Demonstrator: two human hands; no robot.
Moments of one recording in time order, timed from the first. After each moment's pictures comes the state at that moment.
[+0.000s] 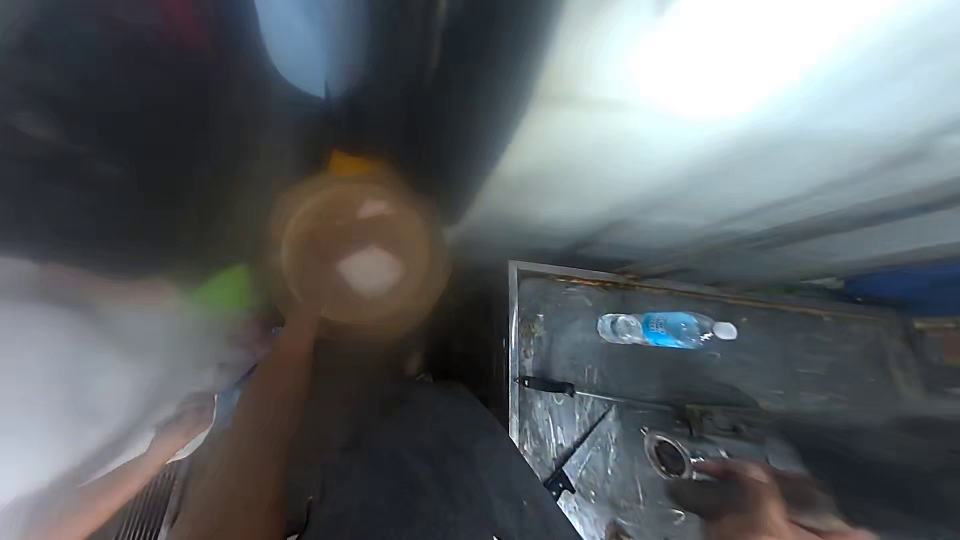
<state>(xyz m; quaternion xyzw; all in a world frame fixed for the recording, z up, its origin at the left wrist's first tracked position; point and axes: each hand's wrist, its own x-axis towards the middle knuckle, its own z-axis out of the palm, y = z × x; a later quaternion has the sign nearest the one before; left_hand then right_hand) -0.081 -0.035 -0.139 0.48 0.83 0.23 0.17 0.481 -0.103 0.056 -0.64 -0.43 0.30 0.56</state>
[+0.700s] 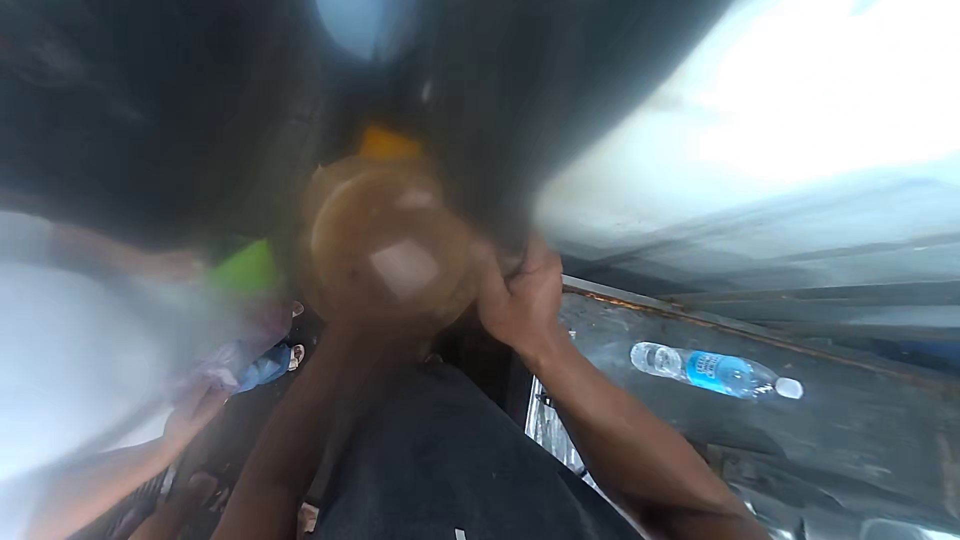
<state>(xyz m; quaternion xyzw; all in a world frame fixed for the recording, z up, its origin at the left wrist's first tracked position) -0.057 -0.052 -0.108 0.33 0.85 0.30 0.28 0.137 0.048 0.050 -0.35 -0.79 0.35 0.36</state>
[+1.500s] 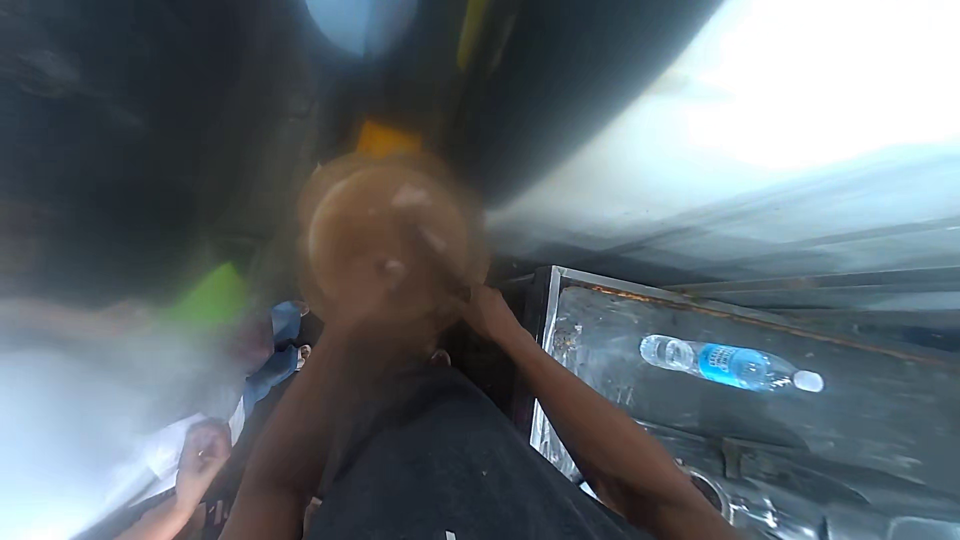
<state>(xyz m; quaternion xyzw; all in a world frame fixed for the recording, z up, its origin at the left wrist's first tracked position) -0.042 -0.023 -0.015 0.35 0.79 0.24 0.44 0.176 0.077 -0.086 -0.53 -0.74 0.38 -0.19</state>
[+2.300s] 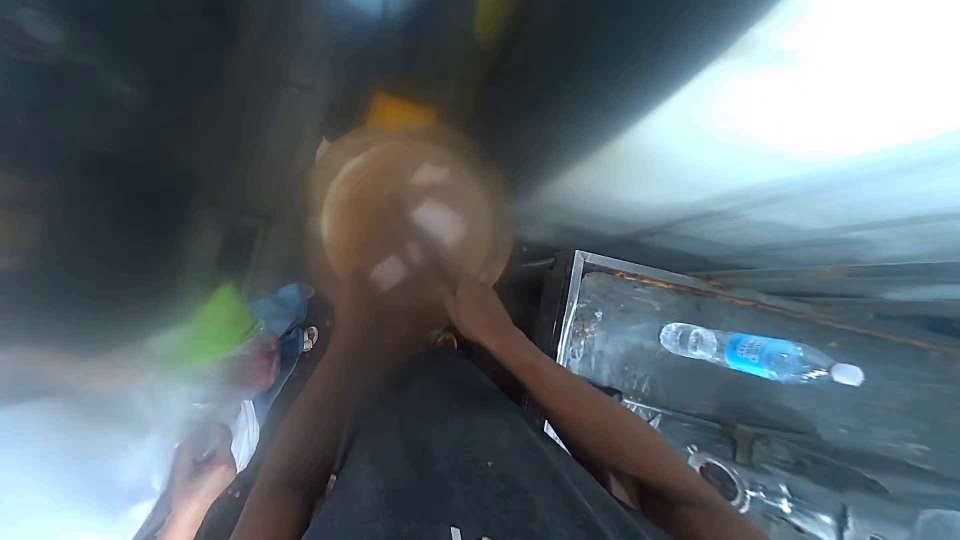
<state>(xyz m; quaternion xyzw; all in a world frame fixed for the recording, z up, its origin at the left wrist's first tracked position) -0.066 -0.078 -0.125 0.27 0.85 0.21 0.39 0.116 0.028 -0.055 -0.52 -0.75 0.35 -0.21</state>
